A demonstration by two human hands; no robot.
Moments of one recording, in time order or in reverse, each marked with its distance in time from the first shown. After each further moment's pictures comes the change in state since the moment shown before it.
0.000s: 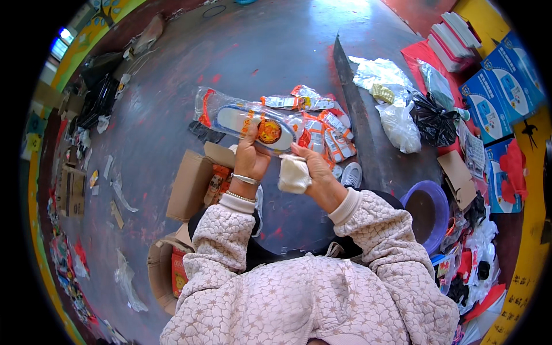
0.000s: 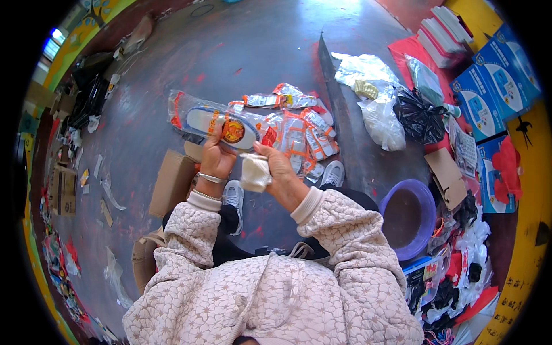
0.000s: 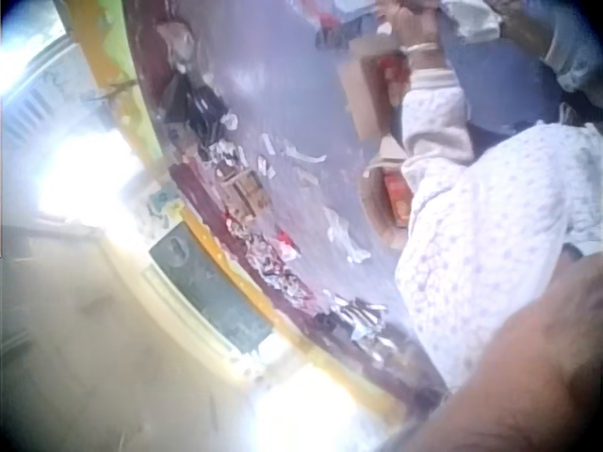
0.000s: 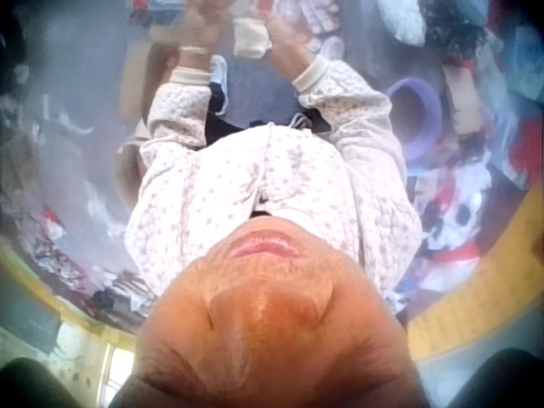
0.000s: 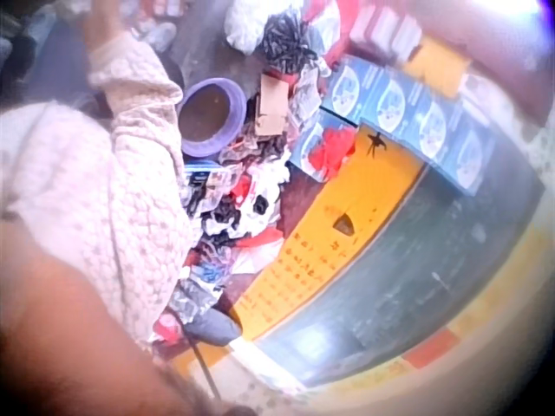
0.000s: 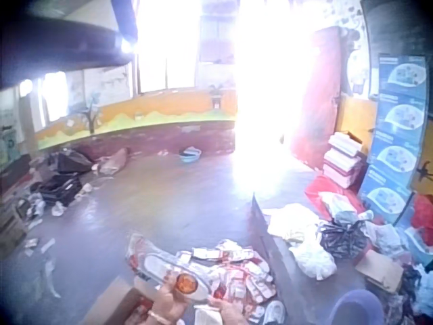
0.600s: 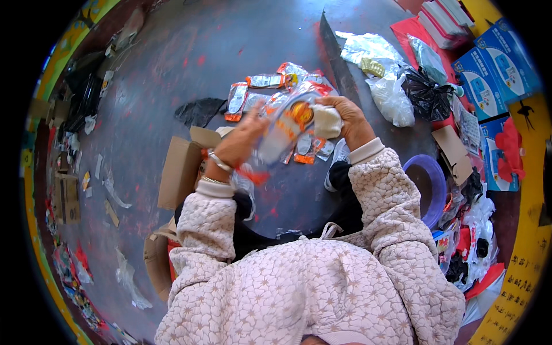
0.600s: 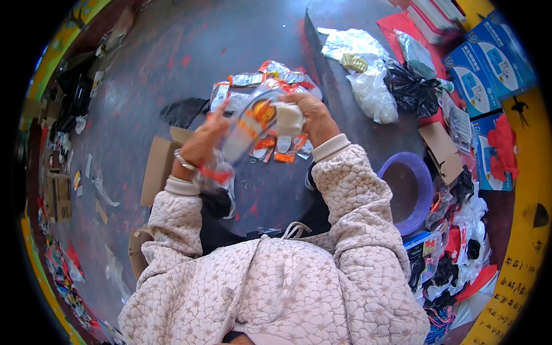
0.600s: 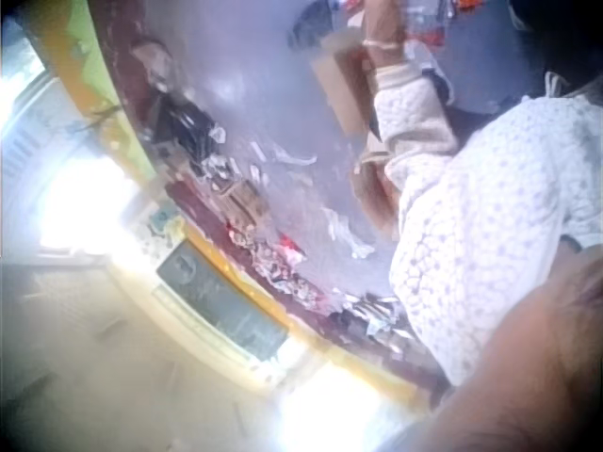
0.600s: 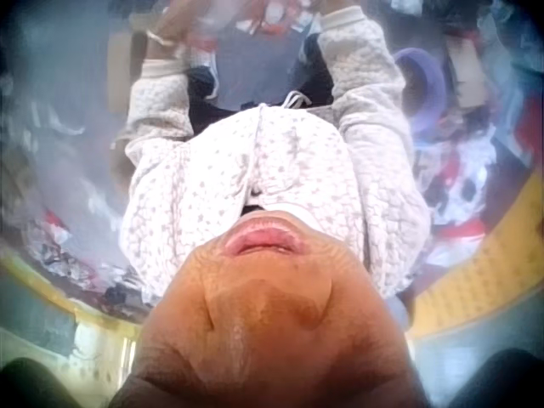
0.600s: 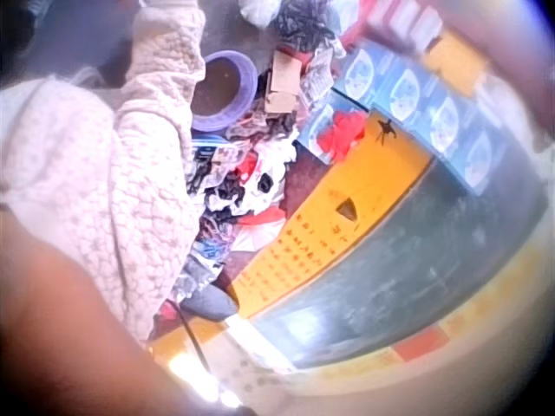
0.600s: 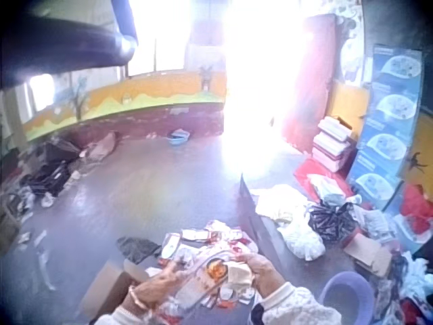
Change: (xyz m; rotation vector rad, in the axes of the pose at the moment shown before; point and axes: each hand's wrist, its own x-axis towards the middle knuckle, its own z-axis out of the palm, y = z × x) left_hand -0.034 0.025 0.035 1.115 -0.276 -0.311; right_hand -0.006 -0.107 -0.028 -0.321 0.160 -0.036
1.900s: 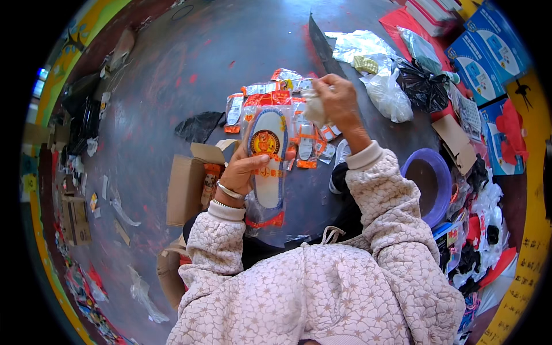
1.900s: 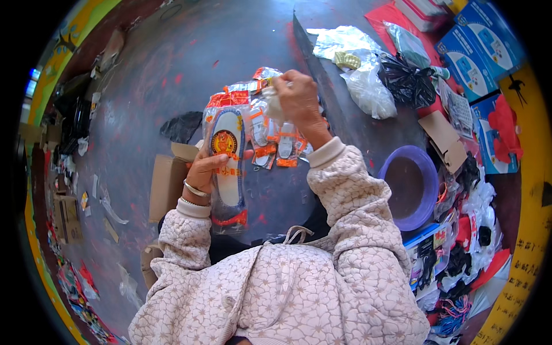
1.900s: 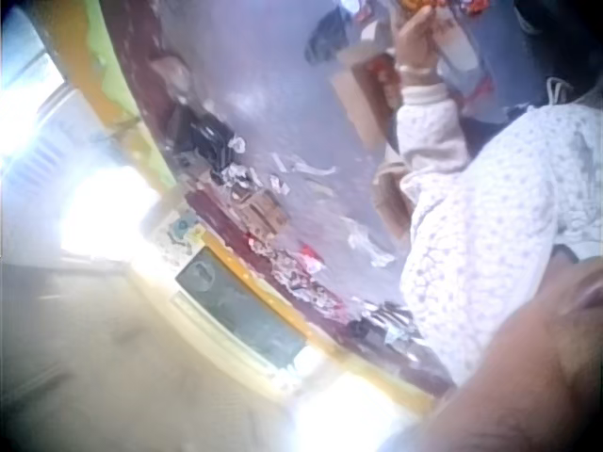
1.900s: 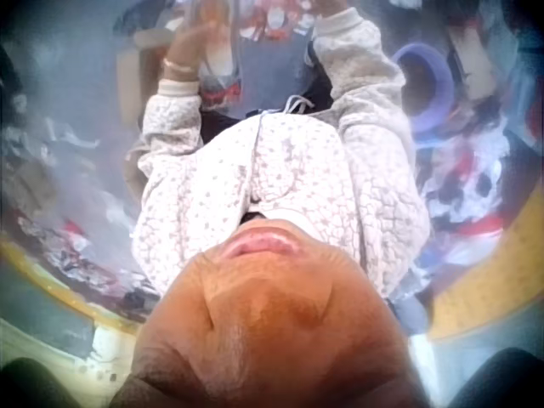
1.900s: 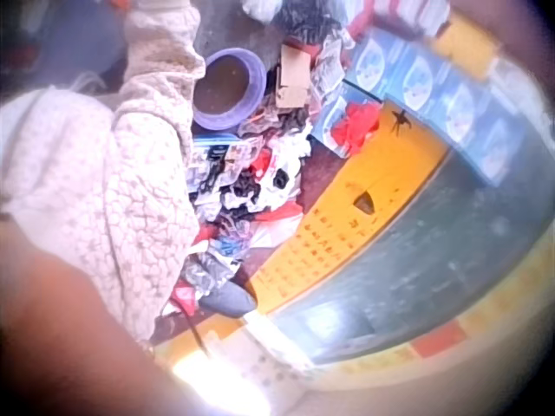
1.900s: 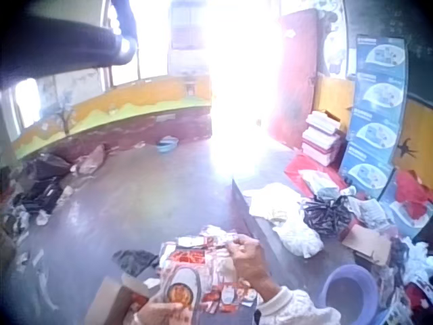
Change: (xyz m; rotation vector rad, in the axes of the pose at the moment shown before) left_hand -0.023 0.012 0.031 -0.623 -0.152 0.056; right_hand -0.010 -0.014 0.028 -0.920 0.463 -1.095
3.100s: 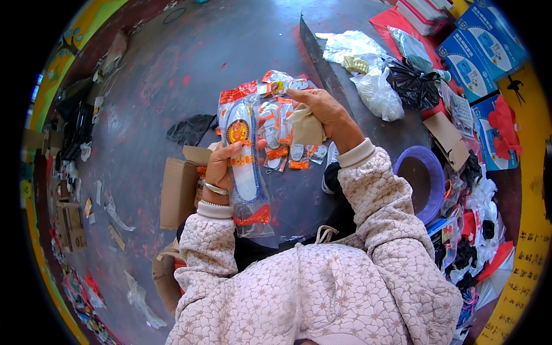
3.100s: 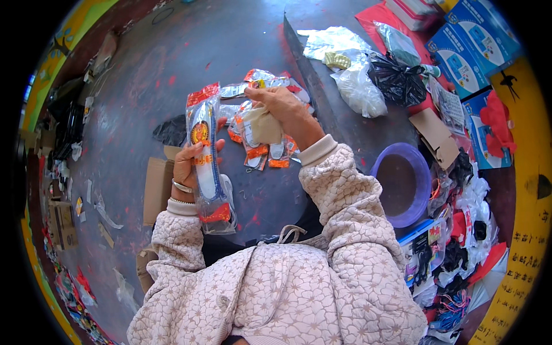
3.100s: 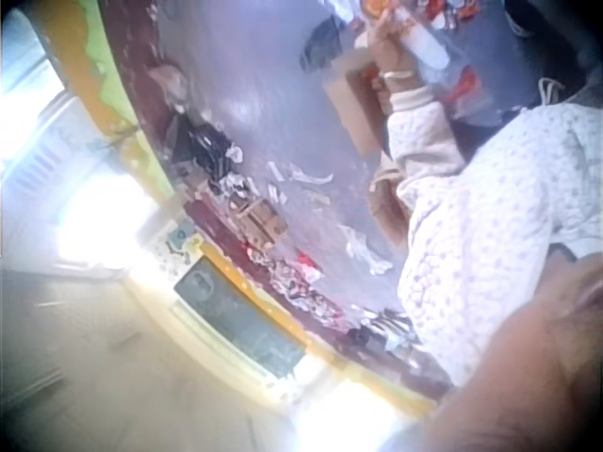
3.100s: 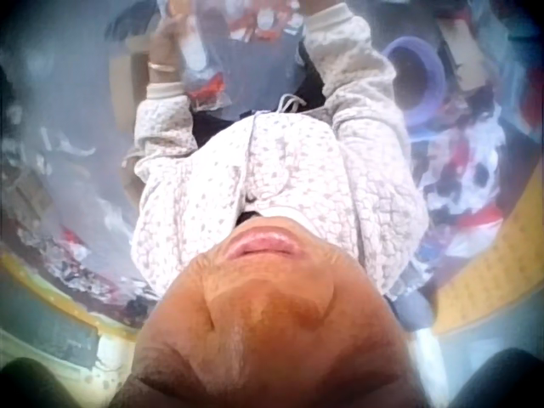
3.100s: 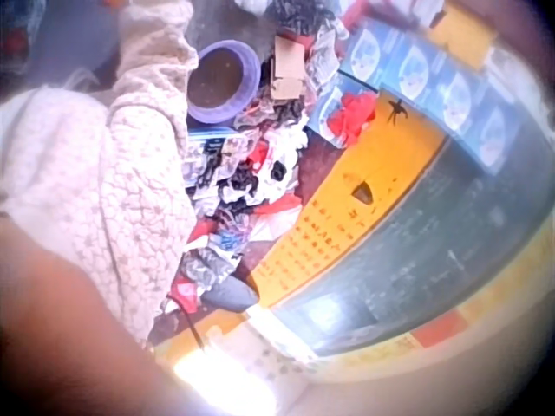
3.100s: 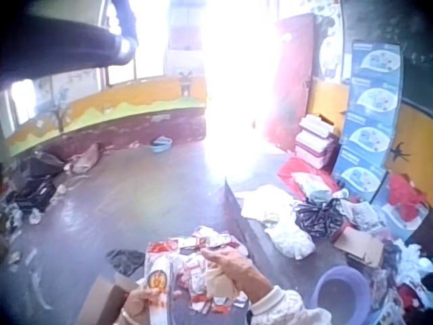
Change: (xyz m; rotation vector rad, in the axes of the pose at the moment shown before) left_hand 0.008 0.009 -0.024 -0.326 -0.037 -0.002; right_hand -0.007 -0.012 -0.009 0.579 -0.507 0.577
